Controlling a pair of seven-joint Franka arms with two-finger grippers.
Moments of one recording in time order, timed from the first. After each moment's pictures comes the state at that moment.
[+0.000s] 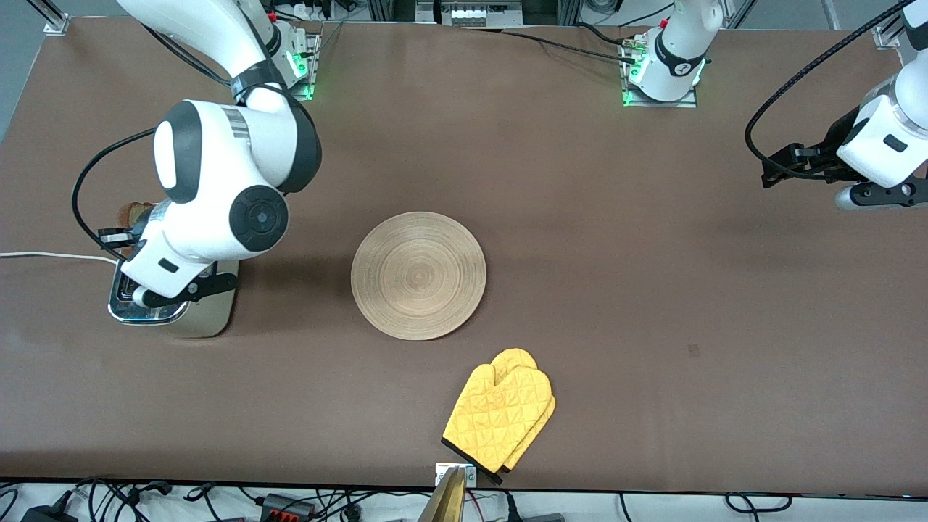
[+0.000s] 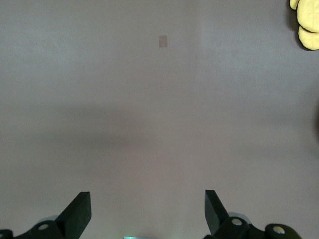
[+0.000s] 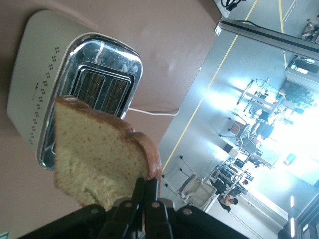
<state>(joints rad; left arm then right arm) 0.14 0.01 -0.19 -1.62 0.02 1.53 -0.14 0.43 0.57 -0.05 -1.16 -0.83 1.21 -0.06</state>
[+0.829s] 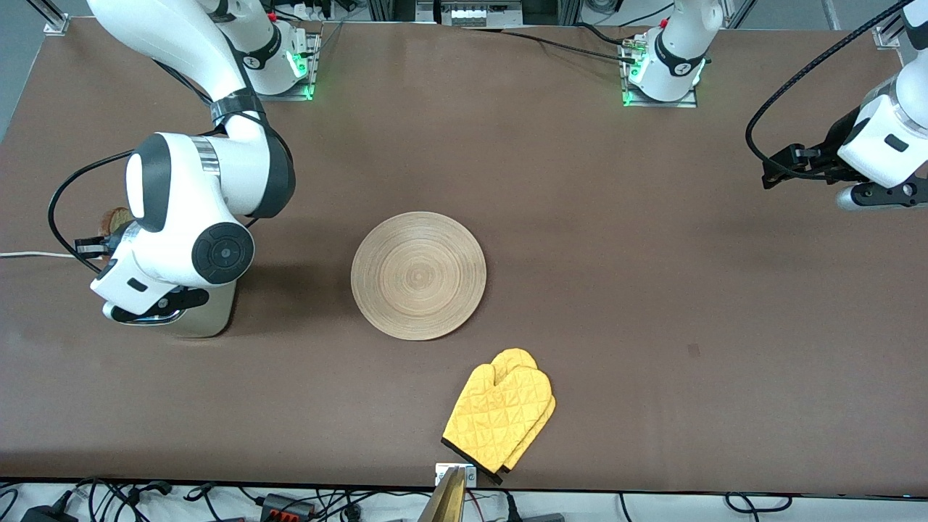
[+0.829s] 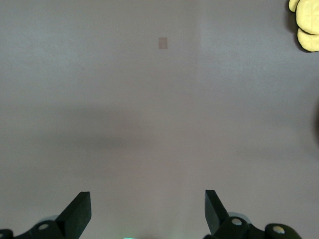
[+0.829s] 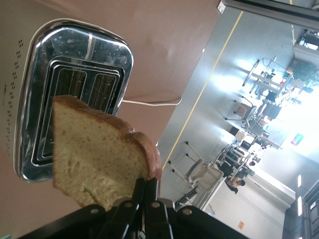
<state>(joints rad) 0.14 0.01 -0.19 -1.62 0.02 1.53 -0.14 0.37 0.61 -0.05 -1.17 -0.83 1.22 0.01</state>
